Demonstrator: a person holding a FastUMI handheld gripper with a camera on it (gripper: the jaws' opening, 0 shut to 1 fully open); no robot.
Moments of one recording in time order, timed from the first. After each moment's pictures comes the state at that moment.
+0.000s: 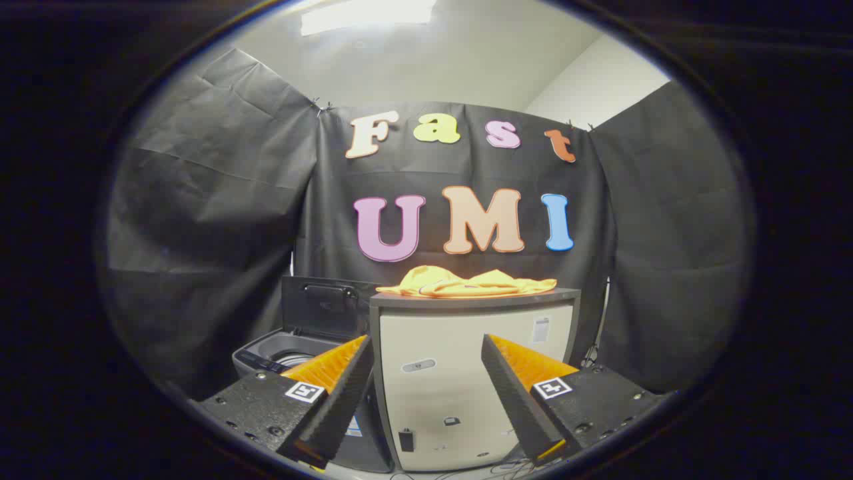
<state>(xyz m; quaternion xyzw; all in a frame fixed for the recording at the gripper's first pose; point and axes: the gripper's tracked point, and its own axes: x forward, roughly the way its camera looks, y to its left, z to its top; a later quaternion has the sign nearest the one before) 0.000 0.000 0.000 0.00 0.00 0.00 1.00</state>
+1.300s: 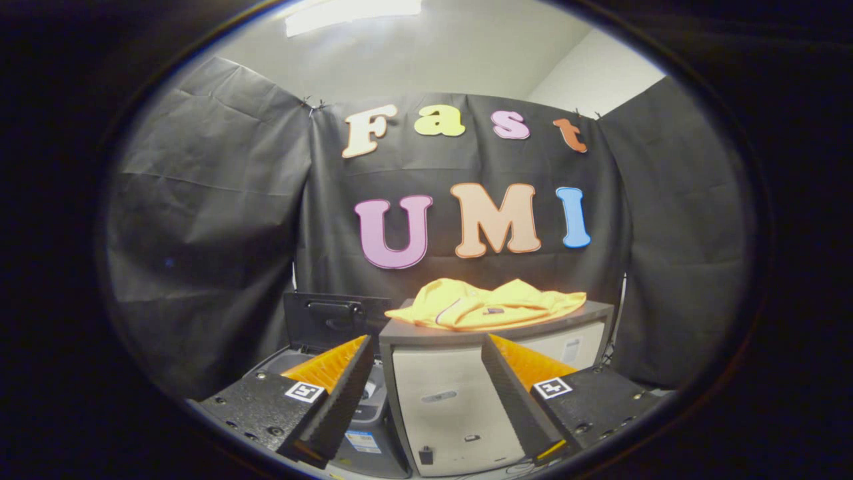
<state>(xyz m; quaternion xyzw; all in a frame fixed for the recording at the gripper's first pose) 0.087 0.020 0.051 0.03 0.02 0.02 1.00</state>
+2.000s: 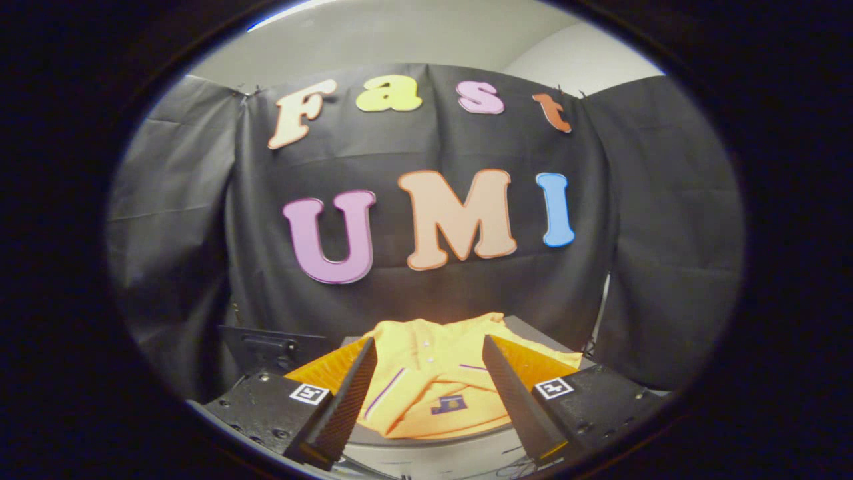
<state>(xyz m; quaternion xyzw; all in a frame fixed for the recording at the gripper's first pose) 0.260 -0.080 0.071 0.04 0.12 -0.08 0.99</state>
